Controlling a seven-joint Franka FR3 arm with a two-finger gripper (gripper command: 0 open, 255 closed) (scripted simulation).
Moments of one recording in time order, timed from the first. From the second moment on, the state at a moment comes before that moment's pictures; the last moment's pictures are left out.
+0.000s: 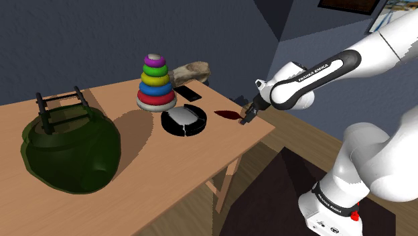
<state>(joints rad) 0.45 -0.32 -0.66 -2.83 0.10 2.95 -0.68</state>
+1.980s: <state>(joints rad) 0.25 -0.53 -0.46 -2.75 -0.05 2.64 -0.52</state>
